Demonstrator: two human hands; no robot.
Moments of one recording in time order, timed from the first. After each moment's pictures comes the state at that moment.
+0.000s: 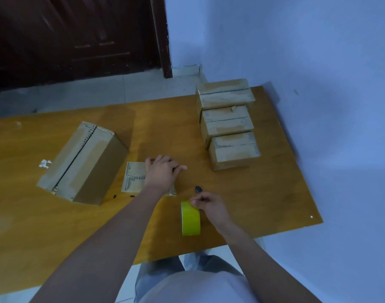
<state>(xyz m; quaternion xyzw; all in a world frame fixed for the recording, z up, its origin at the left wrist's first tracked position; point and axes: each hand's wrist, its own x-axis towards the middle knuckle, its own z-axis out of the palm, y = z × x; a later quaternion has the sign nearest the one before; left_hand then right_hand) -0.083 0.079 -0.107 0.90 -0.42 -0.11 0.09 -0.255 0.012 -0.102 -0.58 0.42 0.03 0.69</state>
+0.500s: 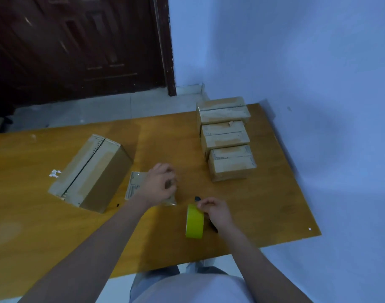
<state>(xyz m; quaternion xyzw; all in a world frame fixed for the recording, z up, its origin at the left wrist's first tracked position) -0.074 0.110 -0.085 0.81 -0.53 -0.11 0.23 -0.258 -0.002 -0.090 -0.58 0.46 0.00 0.67</state>
